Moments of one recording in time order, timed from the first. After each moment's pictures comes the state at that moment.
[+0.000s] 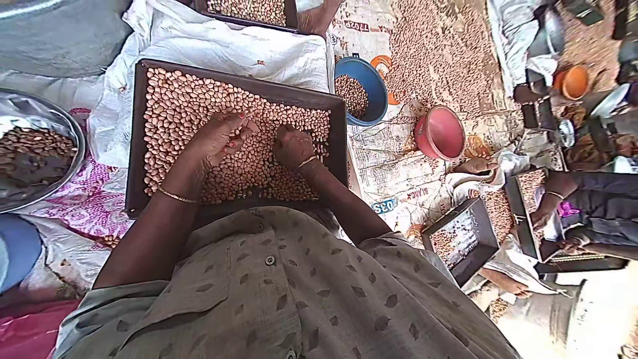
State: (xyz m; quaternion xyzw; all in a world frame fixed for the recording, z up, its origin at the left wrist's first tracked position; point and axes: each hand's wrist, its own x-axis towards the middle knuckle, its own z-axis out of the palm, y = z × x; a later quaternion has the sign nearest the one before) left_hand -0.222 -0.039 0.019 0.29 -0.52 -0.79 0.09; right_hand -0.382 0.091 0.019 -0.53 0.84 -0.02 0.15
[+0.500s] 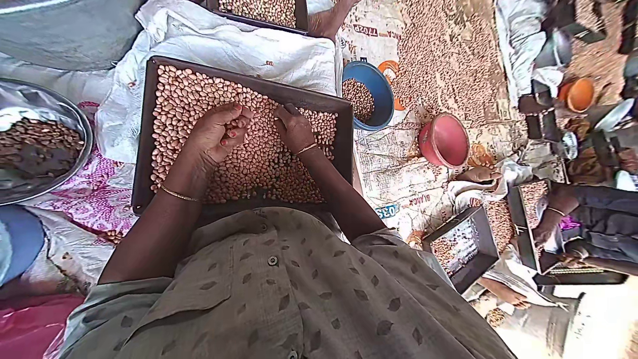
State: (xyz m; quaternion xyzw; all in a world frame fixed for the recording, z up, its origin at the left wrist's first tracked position) left_hand -0.216 -0.048 0.019 0.27 -0.39 -0.86 0.18; right_hand -0.408 0.054 -0.010 -0.59 0.78 -0.20 0.06
